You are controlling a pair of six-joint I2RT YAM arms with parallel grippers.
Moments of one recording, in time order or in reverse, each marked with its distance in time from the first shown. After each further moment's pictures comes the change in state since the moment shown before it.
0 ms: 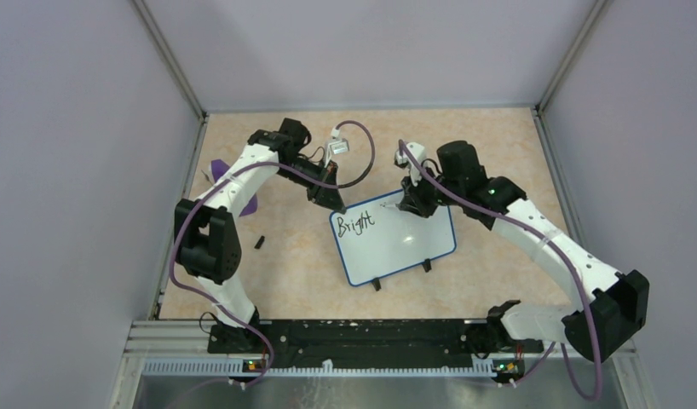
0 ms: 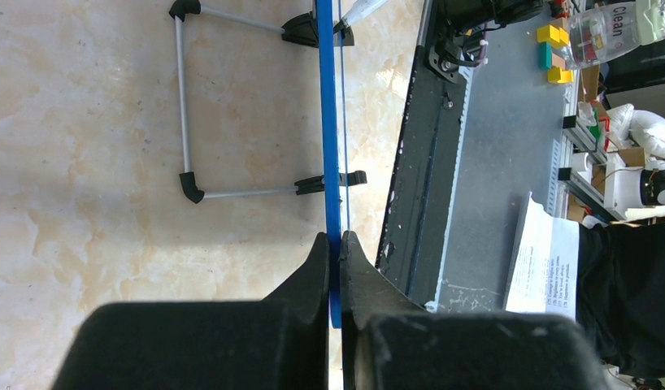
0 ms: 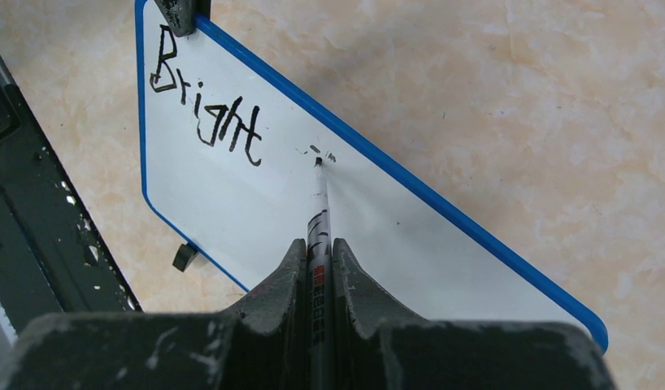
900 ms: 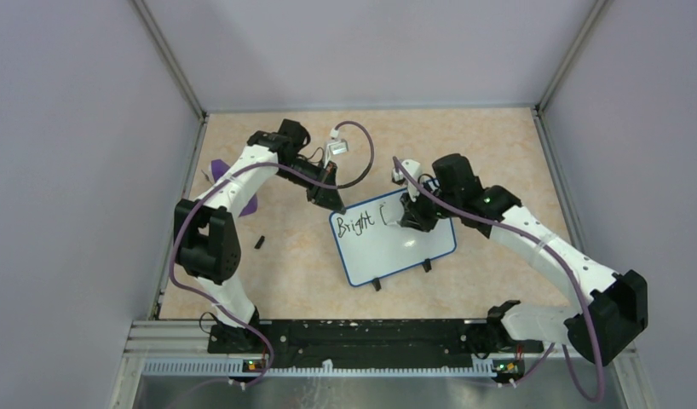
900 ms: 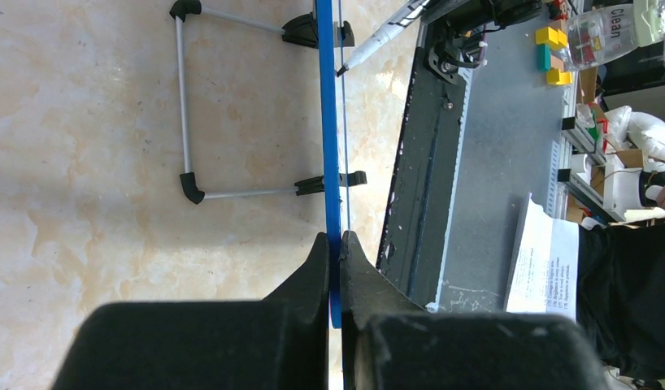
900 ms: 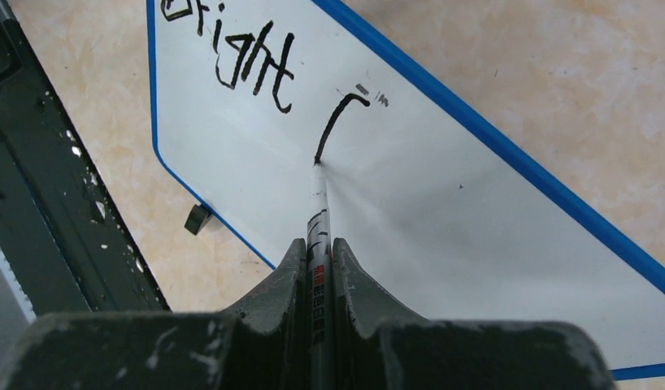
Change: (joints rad) left arm 0.004 -0.001 -0.013 0.016 0.005 0.000; right arm 0.027 -0.012 -0.080 -0.016 -0.017 -0.024
